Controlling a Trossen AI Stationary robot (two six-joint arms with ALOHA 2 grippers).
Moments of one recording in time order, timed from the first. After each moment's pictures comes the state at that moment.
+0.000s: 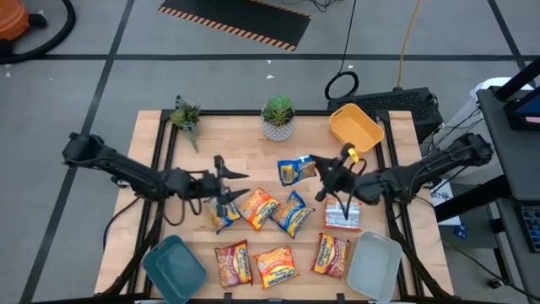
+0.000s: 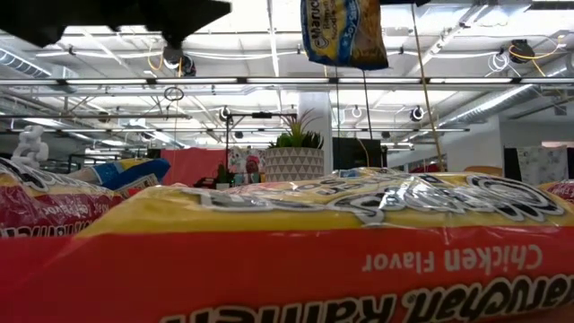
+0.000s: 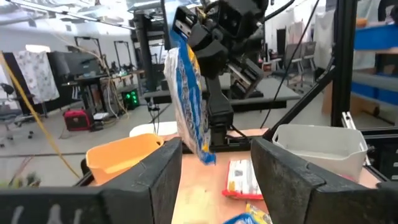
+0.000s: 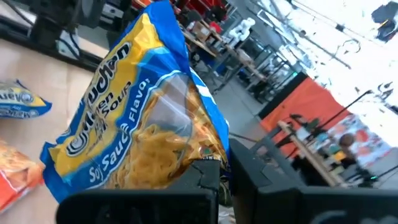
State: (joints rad) left arm -0.27 1.23 0.46 0.89 -0.34 0.17; right arm 0.37 1.14 0.81 0.14 1.00 -0.54
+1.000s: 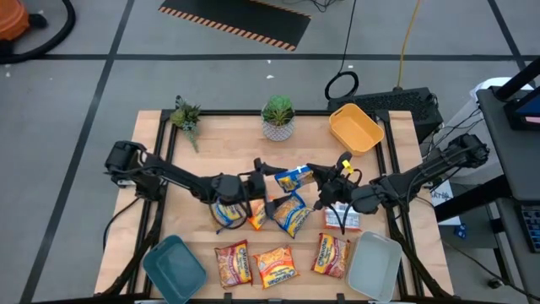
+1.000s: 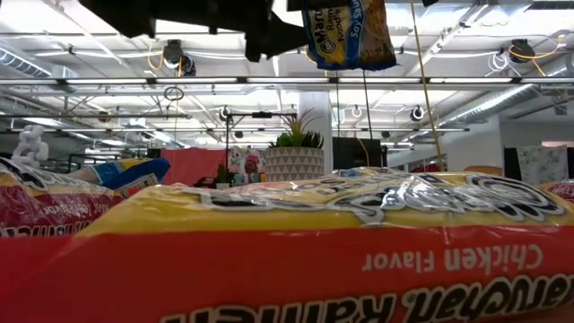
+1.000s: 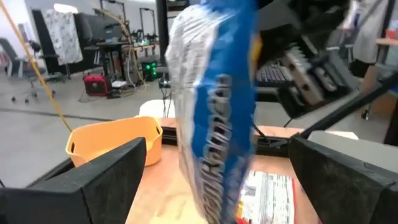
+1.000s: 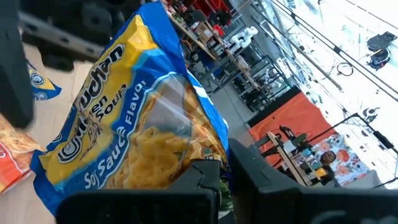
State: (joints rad) left arm -0.20 1.72 0.91 0.84 -0.41 0.01; right arm 0.43 1.19 0.83 0.14 1.05 -0.59
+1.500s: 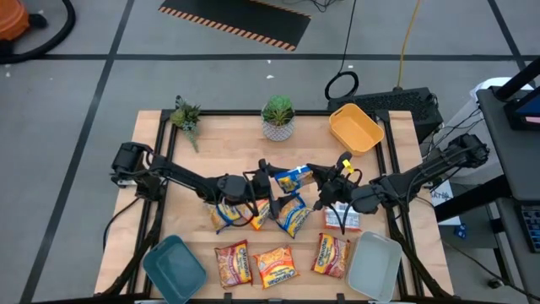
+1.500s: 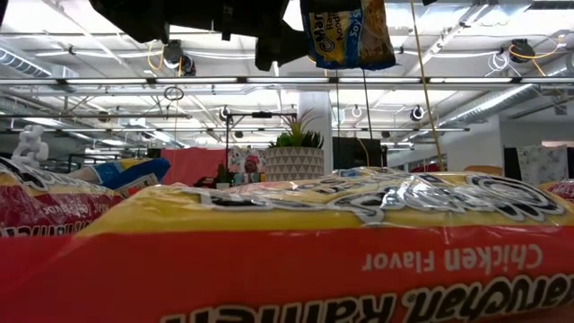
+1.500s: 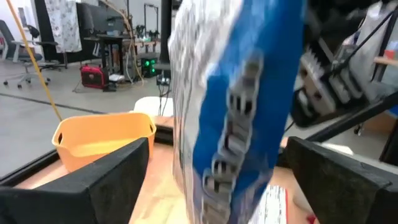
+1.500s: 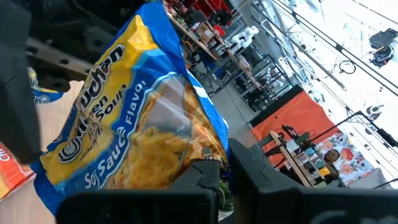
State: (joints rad) left arm -0.19 1.76 0.94 0.87 -0.40 -0.06; right arm 0.43 1.19 0.83 0.14 1.04 -0.59
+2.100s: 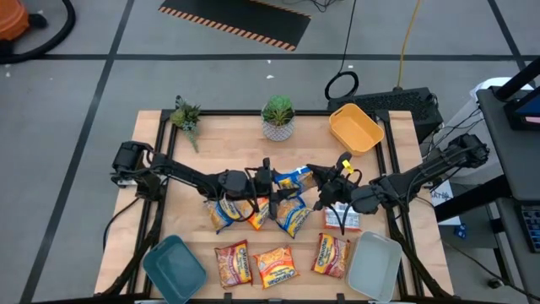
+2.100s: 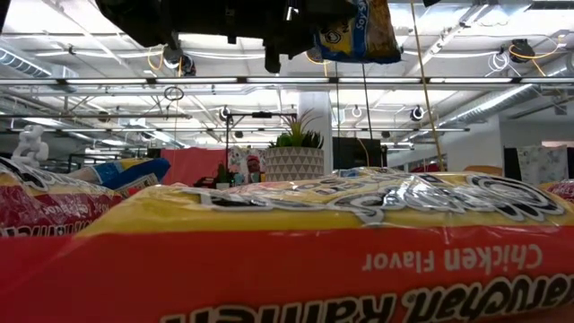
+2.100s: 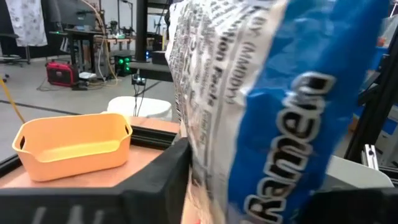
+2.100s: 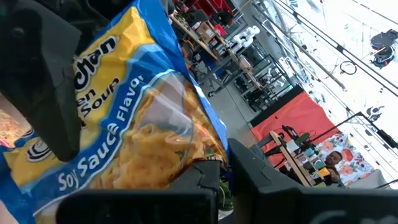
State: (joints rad) left arm -0.16 1.76 0.94 0.87 -0.25 -0.09; right arm 0.43 1.19 0.83 0.13 1.04 -0.59
